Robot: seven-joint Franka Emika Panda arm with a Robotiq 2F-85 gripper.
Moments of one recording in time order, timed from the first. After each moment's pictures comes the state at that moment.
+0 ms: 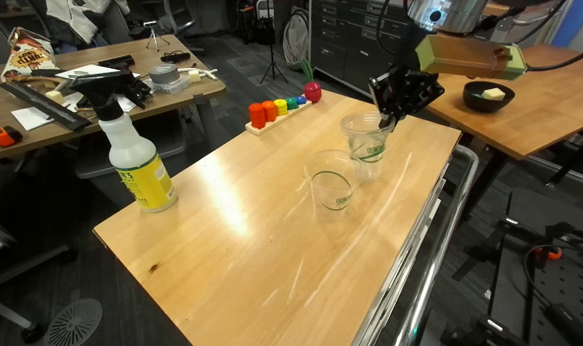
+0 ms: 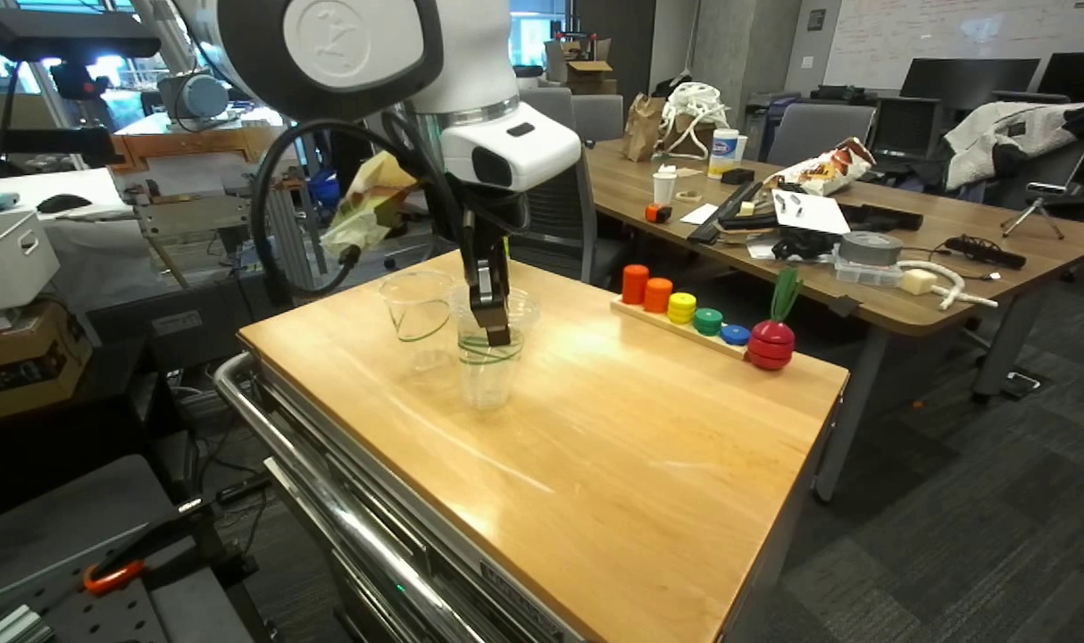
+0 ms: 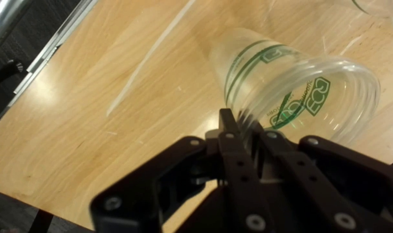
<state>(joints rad) -0.10 -0.11 0.01 -2.58 0.11 2.64 0.55</state>
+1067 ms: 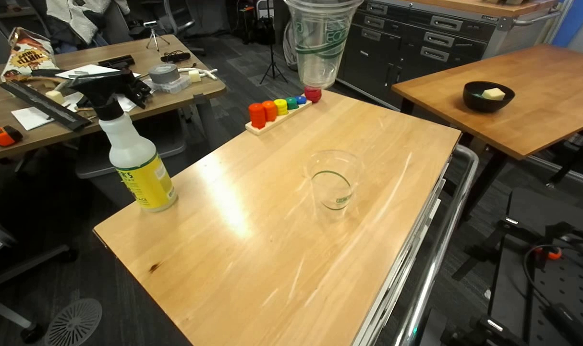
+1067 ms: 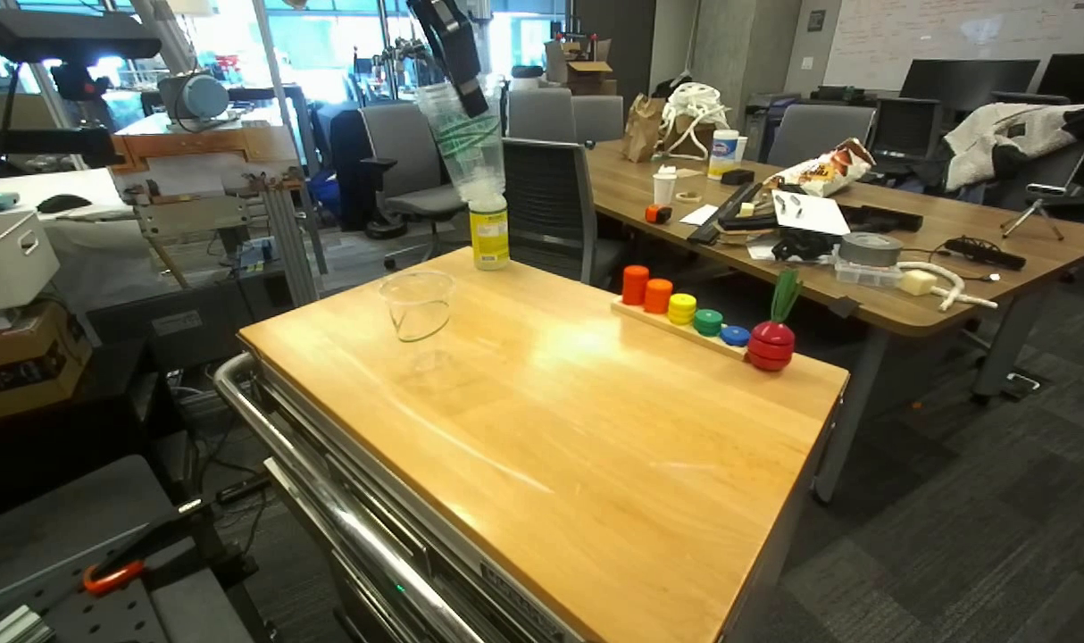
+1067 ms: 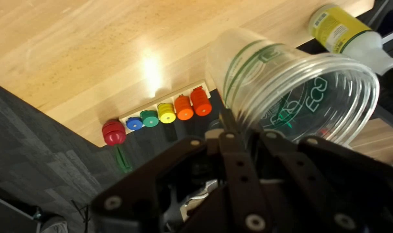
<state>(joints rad) -0.01 -0.39 0.11 -2.43 0.00 2.53 0.55</state>
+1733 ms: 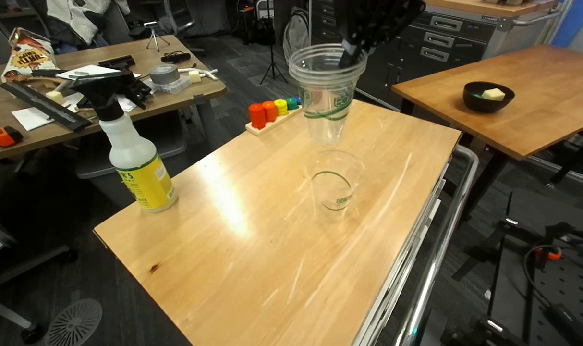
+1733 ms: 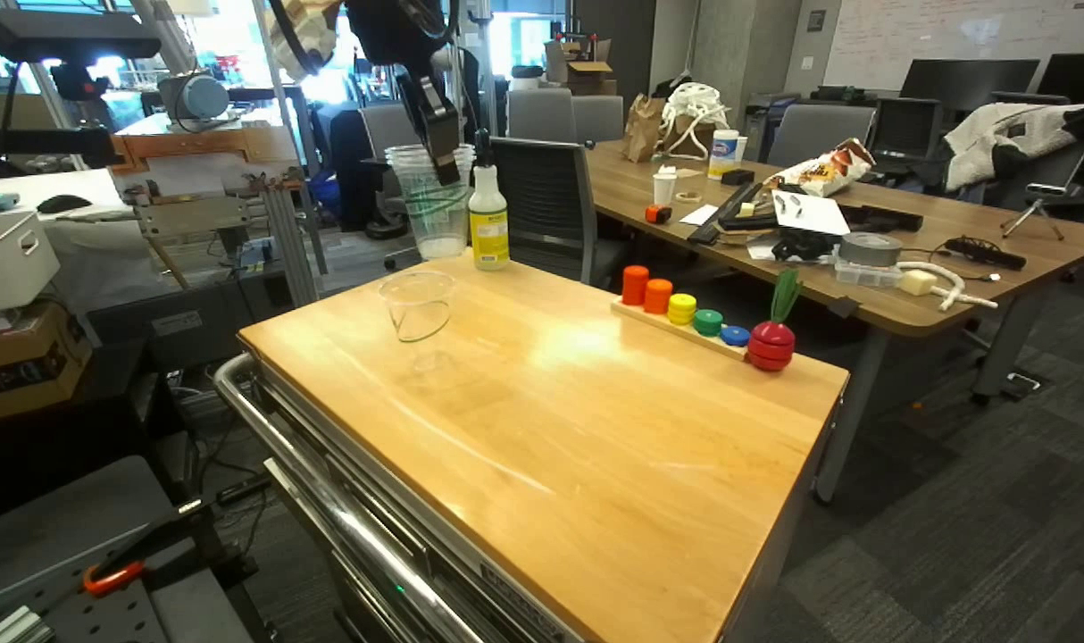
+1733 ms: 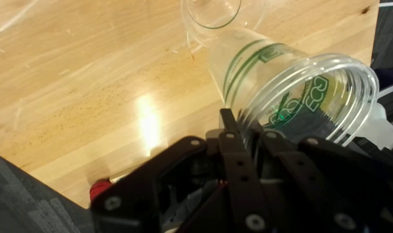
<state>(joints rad) 0.02 -0.31 0.10 -2.46 0.14 2.48 0.41</state>
